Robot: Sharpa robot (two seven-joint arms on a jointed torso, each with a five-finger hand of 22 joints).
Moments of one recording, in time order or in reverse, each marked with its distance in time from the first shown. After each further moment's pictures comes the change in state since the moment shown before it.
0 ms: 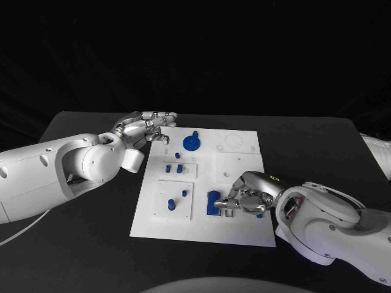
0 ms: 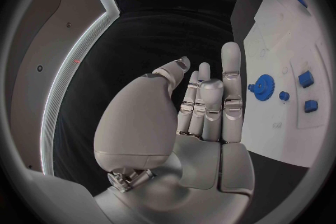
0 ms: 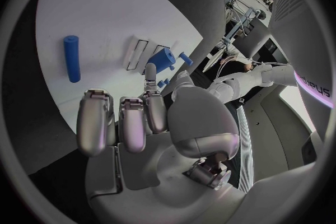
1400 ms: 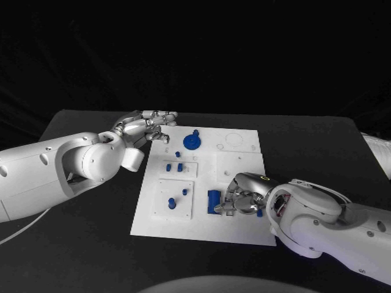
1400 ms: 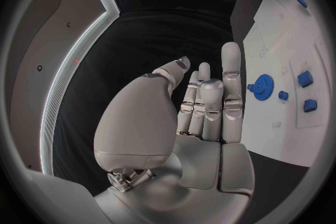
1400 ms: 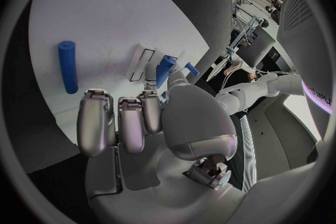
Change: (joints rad) left arm 0.000 0.000 0.000 0.000 0.000 0.003 -0.003; left_hand 0.000 0.000 0.000 0.000 0.000 0.000 0.000 0.000 0.000 0.000 0.000 0.000 0.000 0.000 0.000 0.000 0.000 0.000 0.000 0.000 0.000 0.000; right arm -0.002 0.072 -0.001 -0.063 -0.038 0.088 -0.055; right_hand 0.124 0.026 0.054 -0.078 -0.045 0.000 0.000 0.000 0.019 0.000 0.006 0.012 0.065 0.003 0.000 0.000 0.000 0.000 -0.002 -0.006 0.004 0.008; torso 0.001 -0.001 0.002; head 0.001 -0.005
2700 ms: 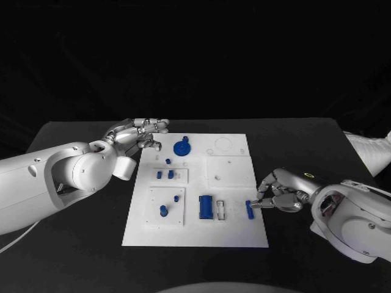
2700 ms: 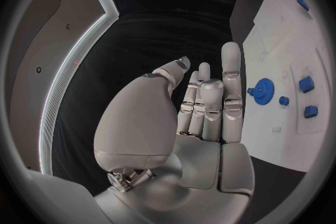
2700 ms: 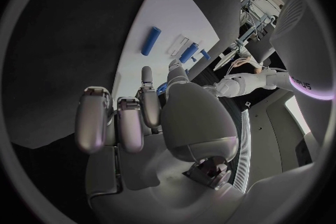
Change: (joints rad) left arm -0.004 -0.003 -0.004 -0.001 -0.001 0.001 -0.001; left_hand 0.000 0.000 0.000 0.000 0.000 0.000 0.000 0.000 0.000 0.000 0.000 0.000 0.001 0.000 0.000 0.000 0.000 0.000 0.000 0.000 0.000 -0.001; right arm 0.016 -0.304 -0.003 0.074 -0.016 -0.104 0.166; right_hand 0.032 -0.044 -0.050 -0.003 0.035 -0.060 0.036 -0.085 -0.004 -0.022 0.032 -0.108 0.061 -0.003 0.023 -0.008 0.000 0.000 0.000 0.019 -0.032 -0.047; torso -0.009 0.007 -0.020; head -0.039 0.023
